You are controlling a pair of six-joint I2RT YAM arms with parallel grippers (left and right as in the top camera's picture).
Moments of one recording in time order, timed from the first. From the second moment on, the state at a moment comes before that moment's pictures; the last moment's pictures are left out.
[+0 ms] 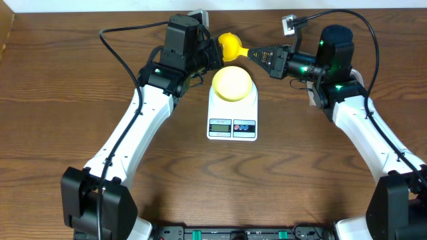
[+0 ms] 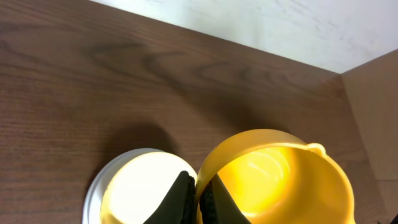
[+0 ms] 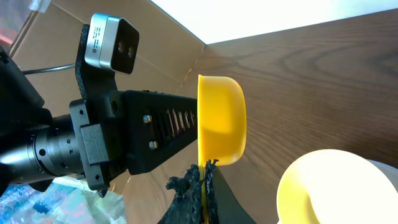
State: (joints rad) left arm -0.35 1.67 1.42 -0.37 0.24 -0.54; right arm 0.20 1.63 1.16 0.18 -0.92 0.62
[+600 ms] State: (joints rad) left arm -0.28 1.45 1.43 -0.48 0.24 -0.53; right arm -0.08 1.63 1.16 0.20 -0.98 0.62
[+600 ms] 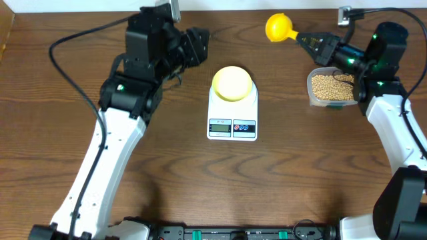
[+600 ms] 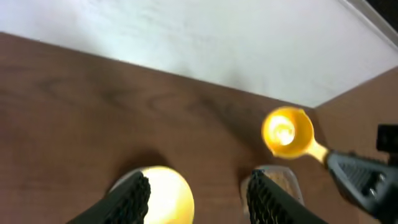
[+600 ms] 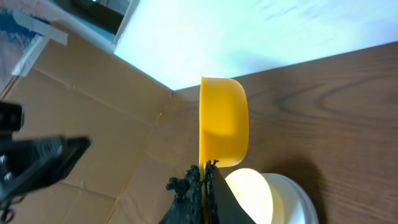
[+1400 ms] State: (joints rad) left arm -0.70 1.48 1.12 -0.64 0.01 -0.37; right arm -0.15 1.63 1.16 0.25 -0.98 0.62
